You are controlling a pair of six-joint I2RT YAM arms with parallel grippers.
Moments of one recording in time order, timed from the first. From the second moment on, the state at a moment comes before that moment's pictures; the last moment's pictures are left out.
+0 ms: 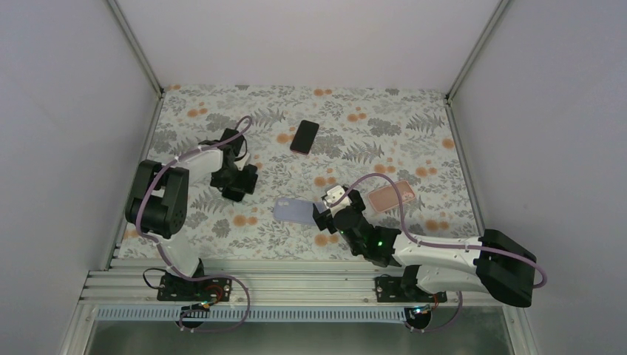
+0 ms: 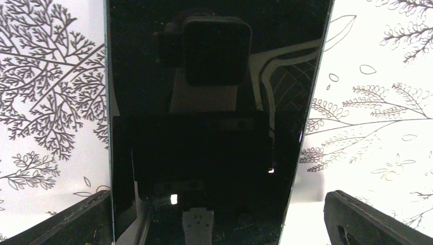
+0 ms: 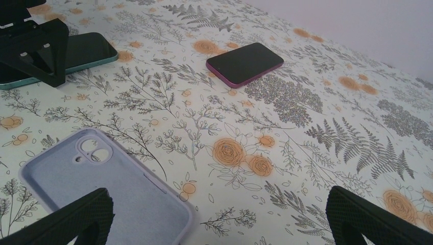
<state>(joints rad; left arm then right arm) -0.25 1.76 1.06 -0.72 0.05 -0.06 1.14 1.13 0.39 0.24 0.67 0.12</state>
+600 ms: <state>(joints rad) -0.30 1.79 1.08 -0.72 0.00 -0.06 1.14 1.12 0.39 0.22 0.66 0.13</state>
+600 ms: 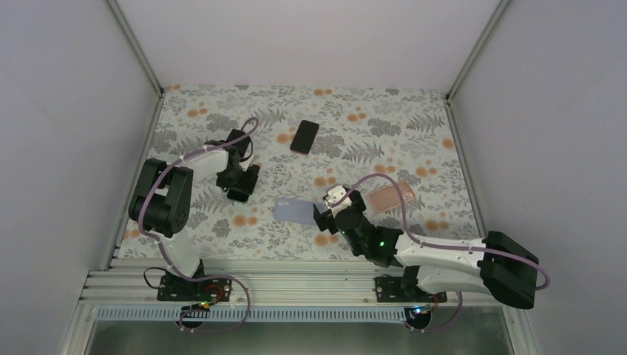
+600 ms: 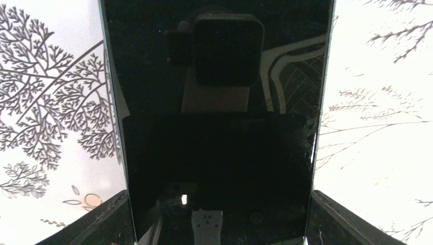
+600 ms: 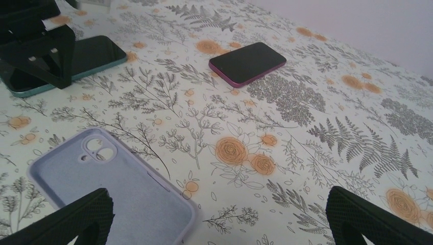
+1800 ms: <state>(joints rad) -0.81 1.38 1.03 -0.59 -0.15 0.19 0.52 1.16 0.82 -0.21 -0.46 0.20</state>
